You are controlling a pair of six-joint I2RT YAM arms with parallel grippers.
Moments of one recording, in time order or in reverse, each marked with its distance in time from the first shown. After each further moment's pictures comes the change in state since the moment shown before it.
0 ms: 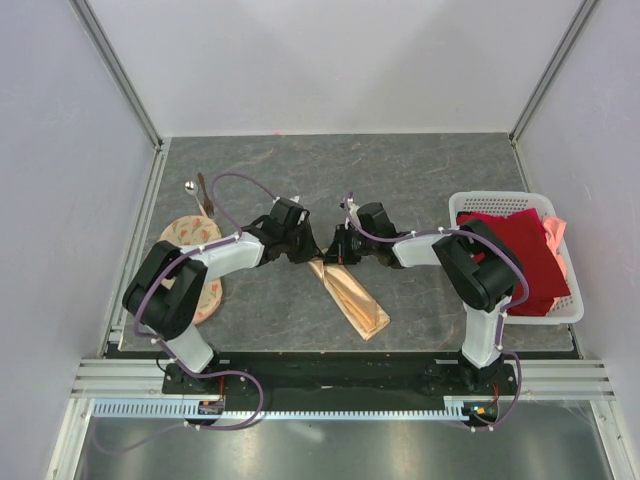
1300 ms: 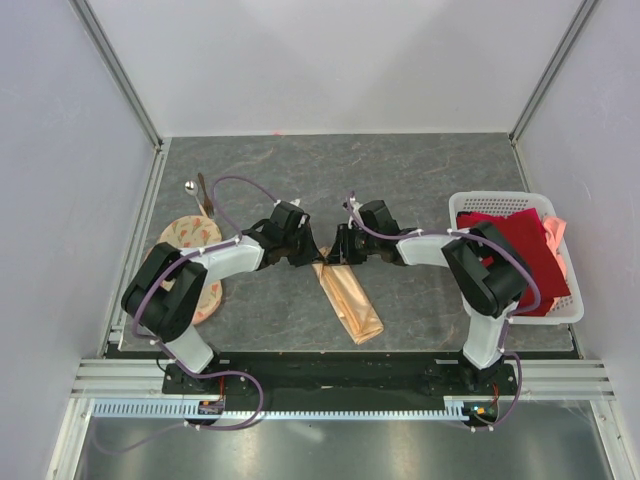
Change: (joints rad) left arm -0.016 -0.009 -0.034 0.027 0.000 -0.002; right arm -0.006 -0.039 0.025 -0.147 0.060 -0.058
